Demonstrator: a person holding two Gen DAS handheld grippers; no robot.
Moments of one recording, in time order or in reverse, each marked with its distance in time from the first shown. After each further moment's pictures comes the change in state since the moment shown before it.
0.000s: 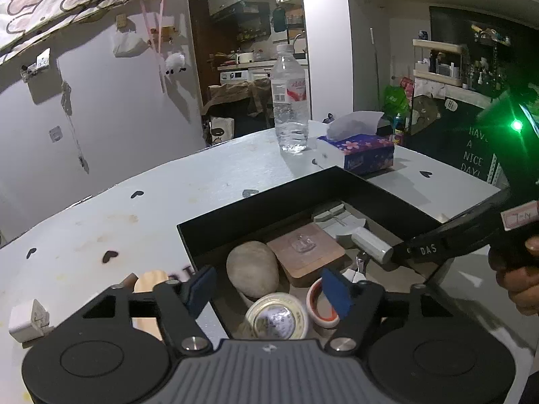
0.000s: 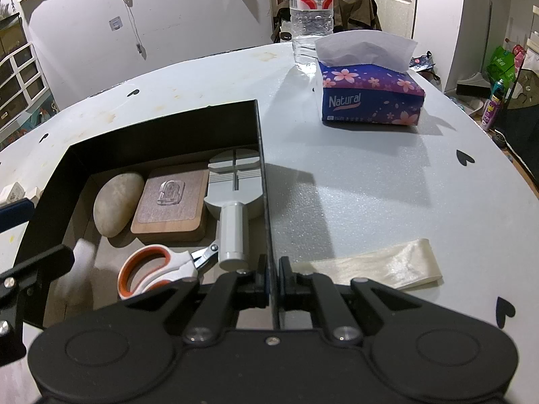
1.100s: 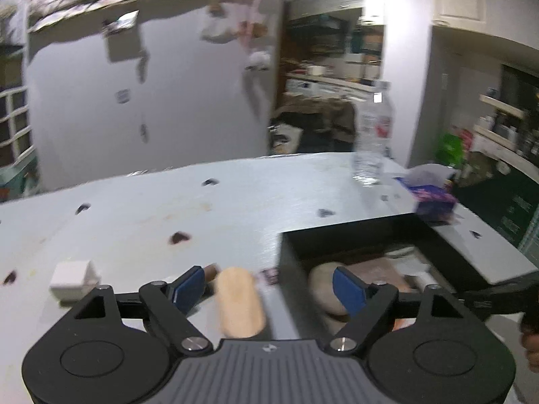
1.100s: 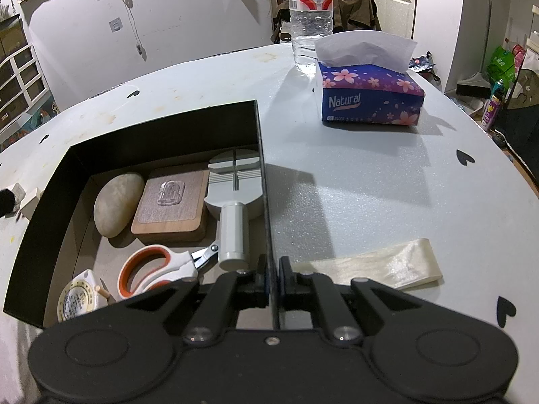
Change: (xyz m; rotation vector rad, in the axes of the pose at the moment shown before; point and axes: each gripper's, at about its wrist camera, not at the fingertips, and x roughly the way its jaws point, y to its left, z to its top) left arm -0.021 0.074 -0.001 -0.284 -0.019 0.130; right arm 0.000 0.000 0.000 0.000 -0.001 0.000
